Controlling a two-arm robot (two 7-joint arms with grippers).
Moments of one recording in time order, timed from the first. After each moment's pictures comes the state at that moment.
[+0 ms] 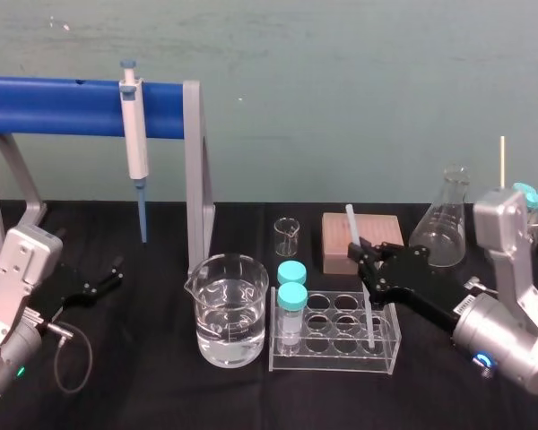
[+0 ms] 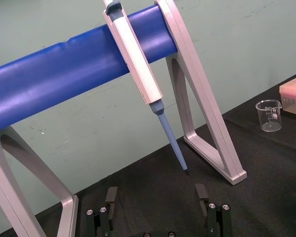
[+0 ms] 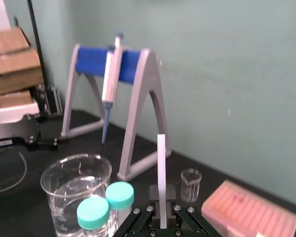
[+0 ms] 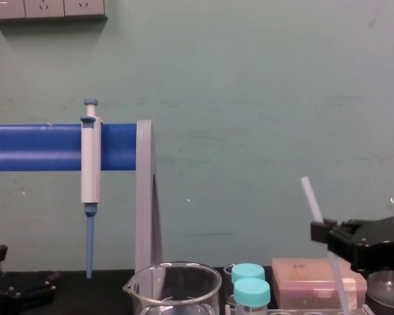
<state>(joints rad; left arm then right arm) -0.20 0.60 0.45 -1.41 -0.25 -0.12 0.03 0.18 0.50 -0.35 -1.57 0.45 0.01 0.41</state>
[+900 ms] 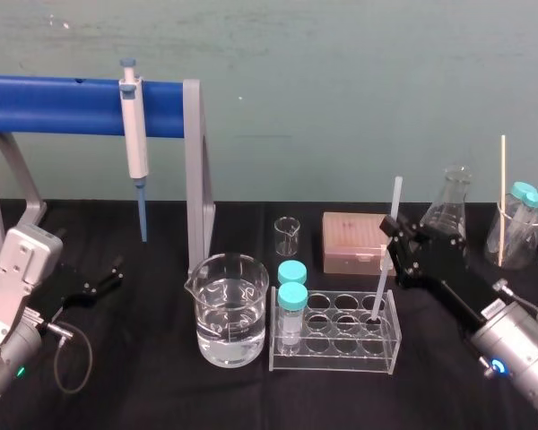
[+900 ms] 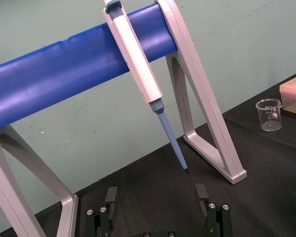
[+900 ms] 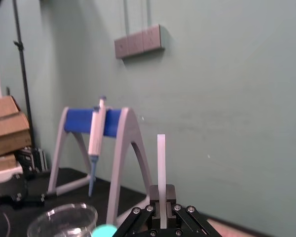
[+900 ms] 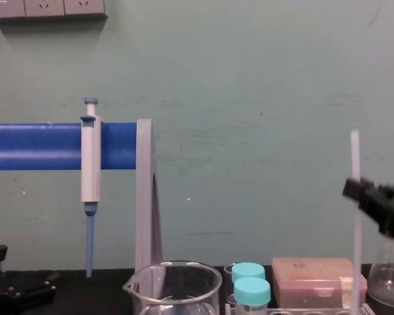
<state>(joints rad) -0.20 0.60 0.45 -1.41 -0.25 -0.12 0.03 0.10 0.39 -0.23 -1.52 0.49 -0.26 0.46</state>
